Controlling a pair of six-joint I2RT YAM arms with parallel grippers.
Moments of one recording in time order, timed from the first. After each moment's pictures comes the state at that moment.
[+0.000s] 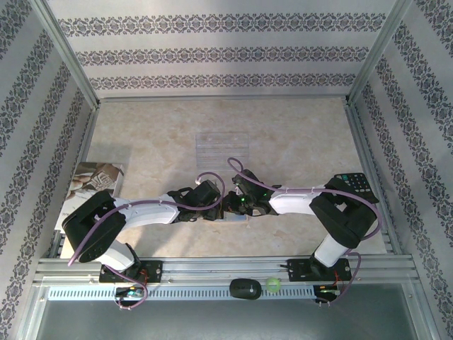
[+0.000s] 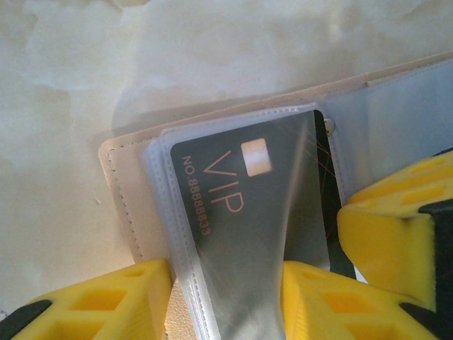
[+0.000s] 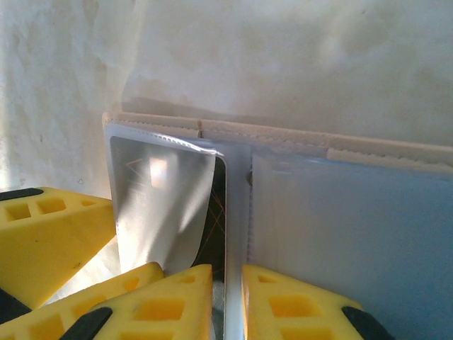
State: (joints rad) left arm -0.87 1.53 0.71 -0.26 -0.11 -0.66; right arm 0.79 1.65 0.69 0.04 -0.34 0.95
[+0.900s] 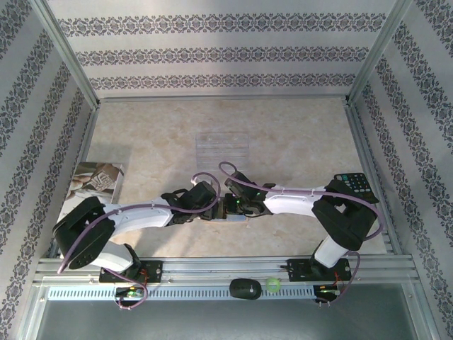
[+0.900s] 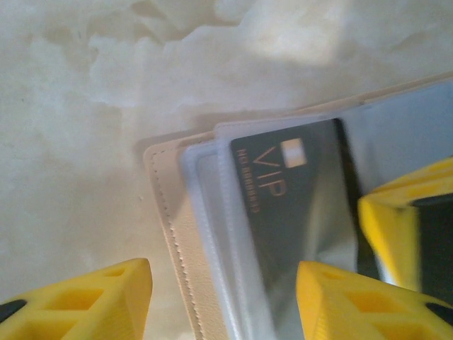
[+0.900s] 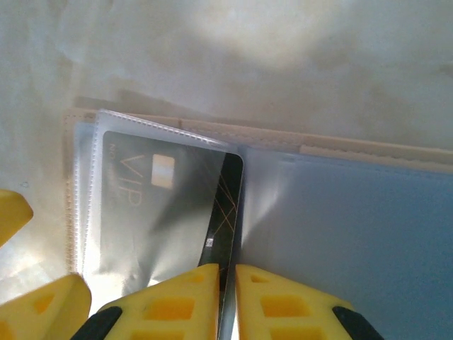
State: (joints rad) left arm -0.87 1.45 0.67 -0.27 -0.18 -0.65; right arm 0.87 1.64 0.79 -0.20 -0.11 0.86
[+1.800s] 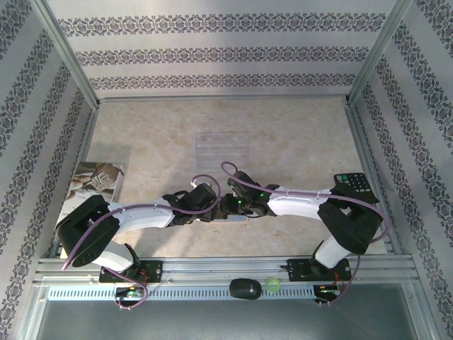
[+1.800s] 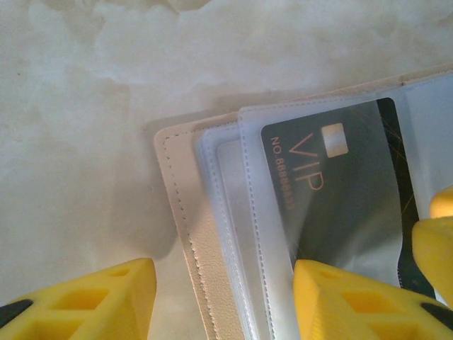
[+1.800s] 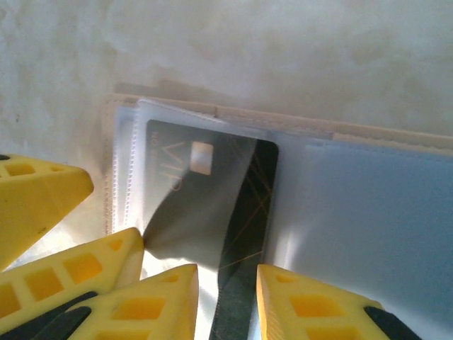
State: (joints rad) left arm -0.87 1.47 0.65 -0.24 -0.18 -0.67; right arm 0.85 1.59 0.75 -0.14 -0.18 0.86
